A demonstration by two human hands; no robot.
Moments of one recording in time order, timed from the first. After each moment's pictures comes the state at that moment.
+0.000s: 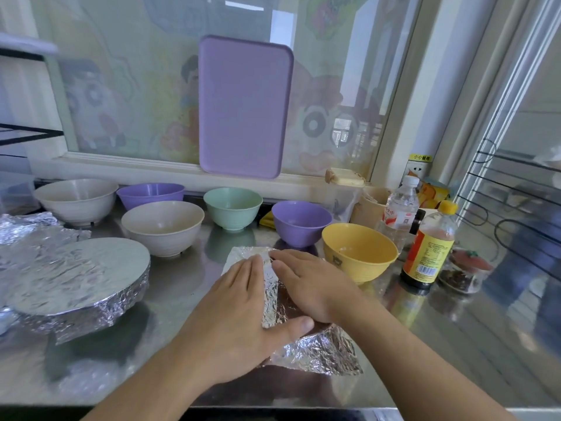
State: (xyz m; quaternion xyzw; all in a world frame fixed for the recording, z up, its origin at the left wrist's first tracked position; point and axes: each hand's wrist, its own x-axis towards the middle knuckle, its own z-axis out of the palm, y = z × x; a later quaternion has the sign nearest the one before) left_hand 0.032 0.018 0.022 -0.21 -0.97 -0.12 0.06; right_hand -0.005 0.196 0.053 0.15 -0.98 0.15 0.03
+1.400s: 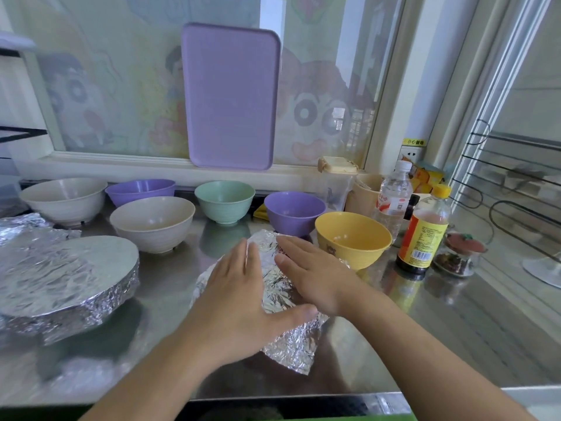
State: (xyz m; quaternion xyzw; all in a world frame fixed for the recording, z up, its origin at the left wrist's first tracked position) left_hand 0.027 0.035 0.025 -0.17 -0.96 -0.20 0.05; right_hand 0.002 0.219 0.040 0.14 -0.97 0.19 0.05
